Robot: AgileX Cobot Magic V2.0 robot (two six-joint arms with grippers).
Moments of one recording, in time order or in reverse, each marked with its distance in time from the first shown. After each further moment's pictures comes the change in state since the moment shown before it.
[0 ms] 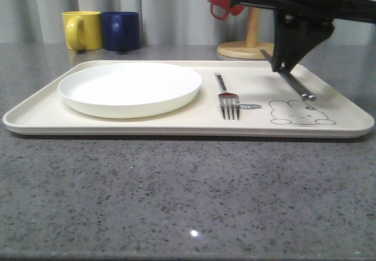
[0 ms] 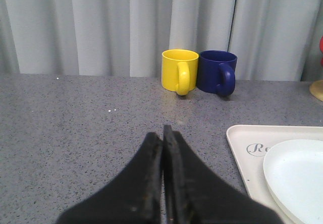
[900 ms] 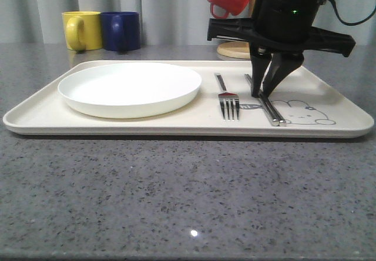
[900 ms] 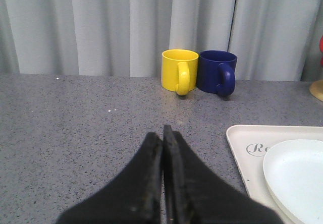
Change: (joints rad) left arm 0.000 0.000 0.000 0.000 0.000 0.000; right arm 0.022 0.118 -0.032 -0.005 -0.035 0.046
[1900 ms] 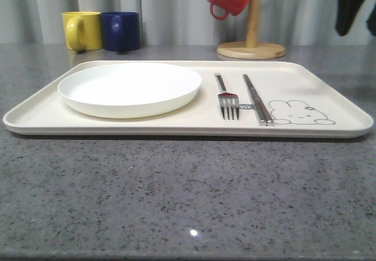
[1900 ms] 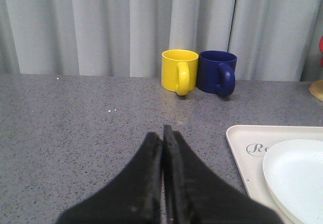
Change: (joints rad) left arm 0.000 0.000 0.000 0.000 0.000 0.000; right arm -0.290 -0.214 -0.003 0.006 0.141 -0.352
